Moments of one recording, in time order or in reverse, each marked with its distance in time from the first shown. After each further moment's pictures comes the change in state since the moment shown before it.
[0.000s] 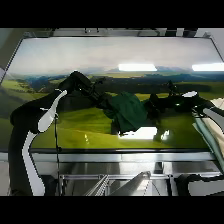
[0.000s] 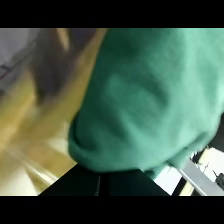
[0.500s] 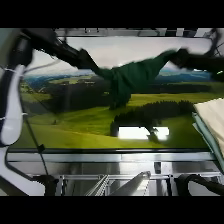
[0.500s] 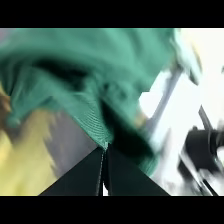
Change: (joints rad) left arm 0.151 0.367 0.291 -0.055 0.051 0.001; right arm -0.113 0.385 0.343 0.069 0.093 -0.090
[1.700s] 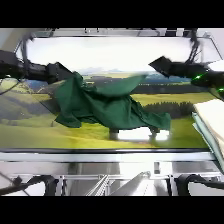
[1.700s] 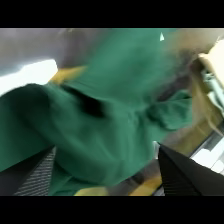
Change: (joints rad) left arm 0.230 0.383 -0.731 0.035 -0.307 0.166; right arm 0.098 -0.203 -0.071 0.029 -0.058 -0.100
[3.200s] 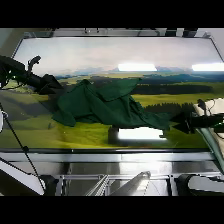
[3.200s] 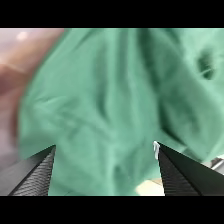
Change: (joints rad) left arm 0.175 -0.510 0.407 0.267 0.253 -0.149; right arm -0.555 -0.003 -0.501 -0.317 0.434 0.093
